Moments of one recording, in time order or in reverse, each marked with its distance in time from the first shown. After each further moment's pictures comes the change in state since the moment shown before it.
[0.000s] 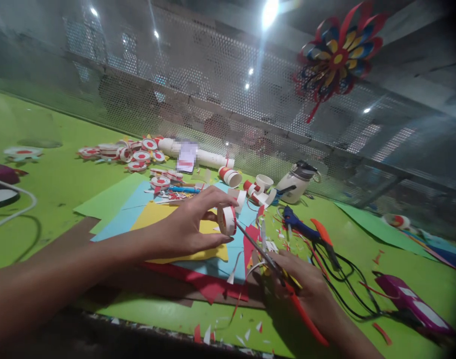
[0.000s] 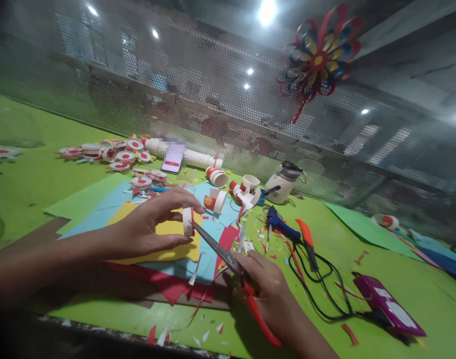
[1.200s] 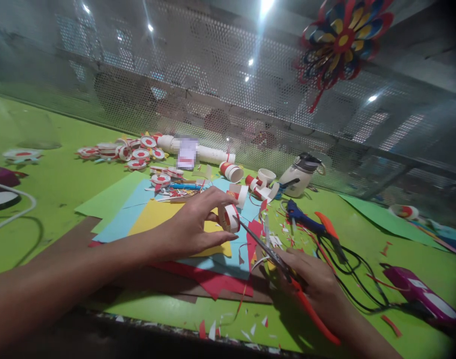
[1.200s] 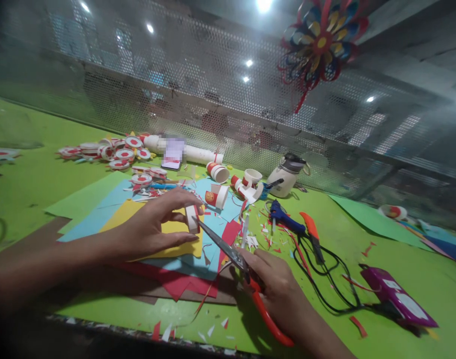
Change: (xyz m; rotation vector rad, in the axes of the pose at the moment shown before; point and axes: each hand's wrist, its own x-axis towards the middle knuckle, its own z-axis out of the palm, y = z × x) left_hand -0.004 -0.014 0.013 -0.021 0.042 -0.056; right_hand -0.006 0.005 -0.003 -0.059 -0.055 -0.040
